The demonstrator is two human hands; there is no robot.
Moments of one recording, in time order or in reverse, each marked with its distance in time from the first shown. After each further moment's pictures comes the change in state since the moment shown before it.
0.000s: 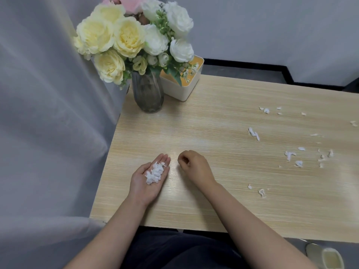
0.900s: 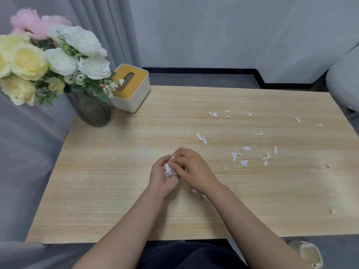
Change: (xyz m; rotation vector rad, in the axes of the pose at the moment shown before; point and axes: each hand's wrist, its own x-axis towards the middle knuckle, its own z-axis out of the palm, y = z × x) left_hand 0.058 -0.186 0.128 0.039 0.010 -0.114; right_hand -0.046 0.091 -0.153 0.041 0.060 -0.253
